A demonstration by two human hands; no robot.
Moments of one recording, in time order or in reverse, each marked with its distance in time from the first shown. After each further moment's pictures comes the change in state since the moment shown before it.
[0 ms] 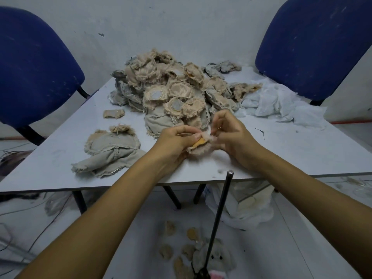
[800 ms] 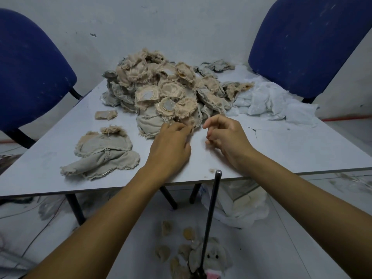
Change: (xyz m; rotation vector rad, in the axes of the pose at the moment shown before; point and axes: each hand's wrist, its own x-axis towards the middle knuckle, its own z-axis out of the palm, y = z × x) left_hand 0.016 -0.021 -0.002 1.486 0.206 0.510; right_hand 0.006 0.011 -0.002 -0.108 0.251 0.029
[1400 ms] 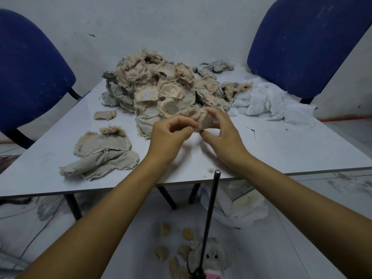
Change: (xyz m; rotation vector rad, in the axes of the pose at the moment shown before) left_hand 0.001 0.013 -0.014 -1.117 0.176 -0.163; right_hand -0.007 0.003 0.005 -0.410 0.048 -0.258
